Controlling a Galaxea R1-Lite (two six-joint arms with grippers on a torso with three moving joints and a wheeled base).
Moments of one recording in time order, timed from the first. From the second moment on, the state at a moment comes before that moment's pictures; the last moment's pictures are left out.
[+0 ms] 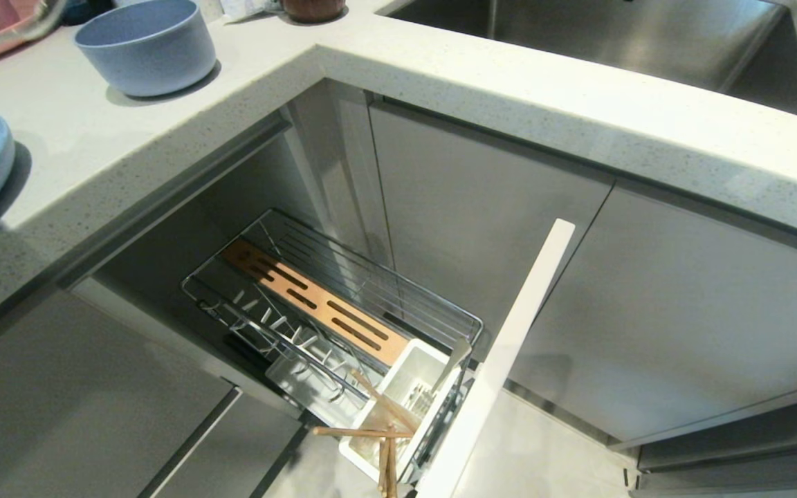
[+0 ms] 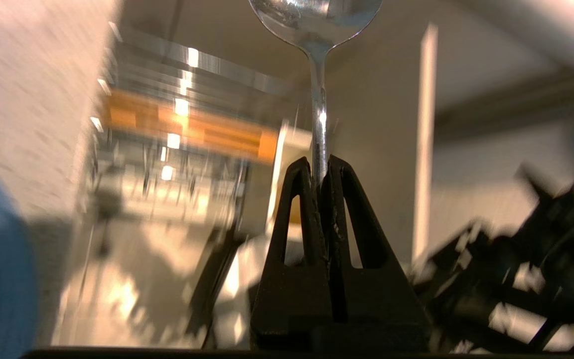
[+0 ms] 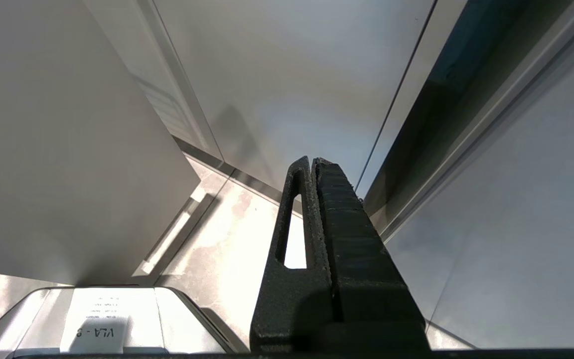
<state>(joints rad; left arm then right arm) -0.24 1.21 -1.92 1.06 -0.41 -0.05 0.00 0.00 0.00 0.00 0.00 0.02</state>
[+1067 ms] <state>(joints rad) -0.82 1.70 -1.87 1.26 0.14 -0.20 0.00 0.00 0.00 0.00 0.00 0.02</state>
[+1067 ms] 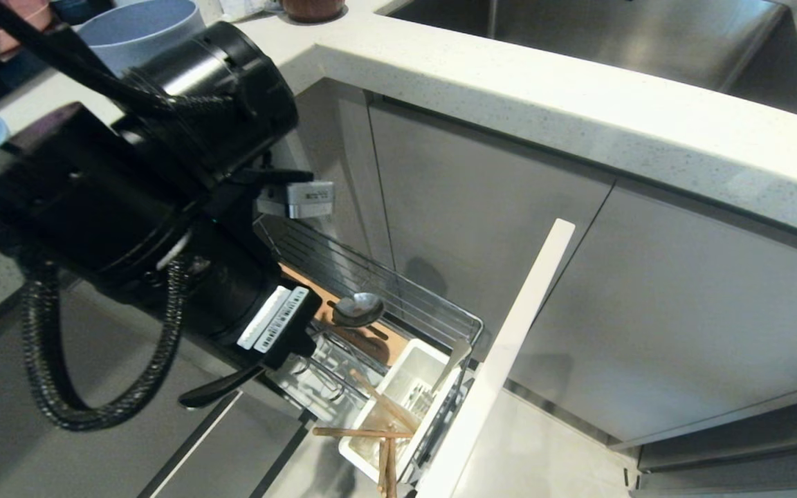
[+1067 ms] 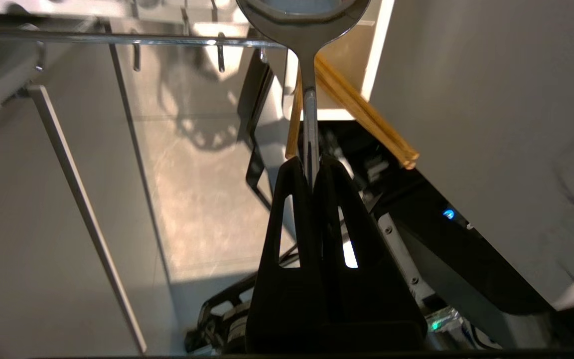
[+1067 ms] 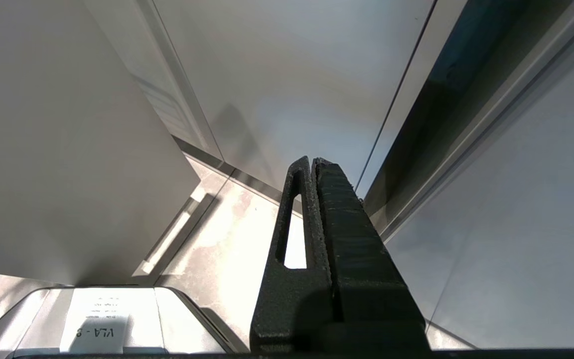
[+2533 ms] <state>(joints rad) -0.90 1.99 -1.93 1.29 0.18 -0.17 0.00 0.00 0.00 0.00 0.00 0.02</state>
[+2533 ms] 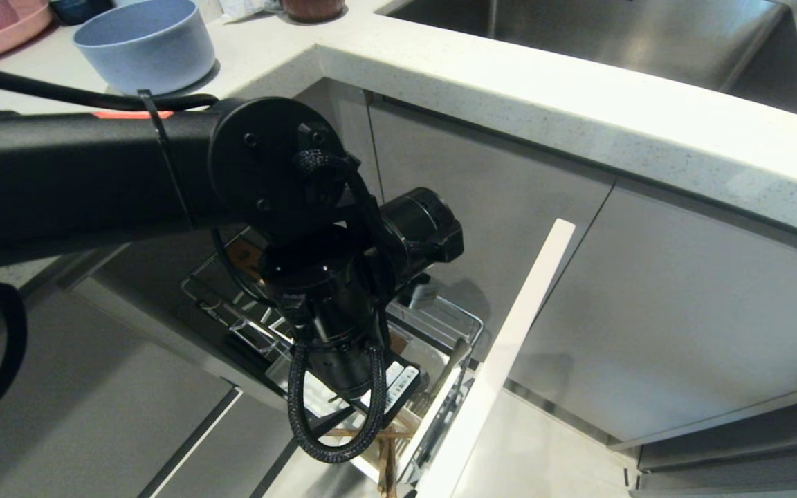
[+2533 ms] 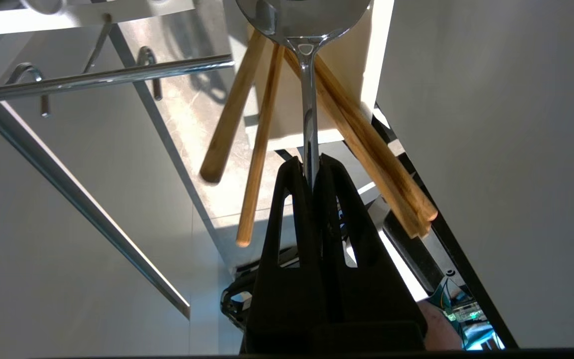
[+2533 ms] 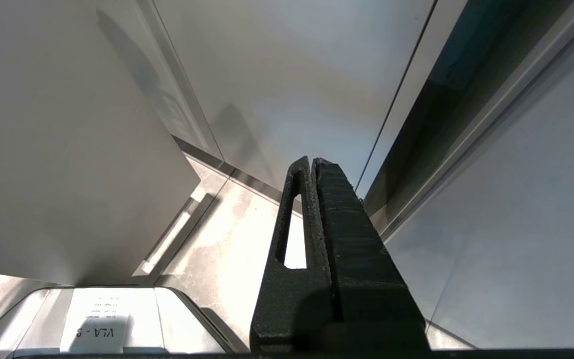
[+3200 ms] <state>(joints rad) -0.91 2.07 -1.93 1.26 0.18 -0.17 0.00 0.00 0.00 0.00 0.00 0.02</state>
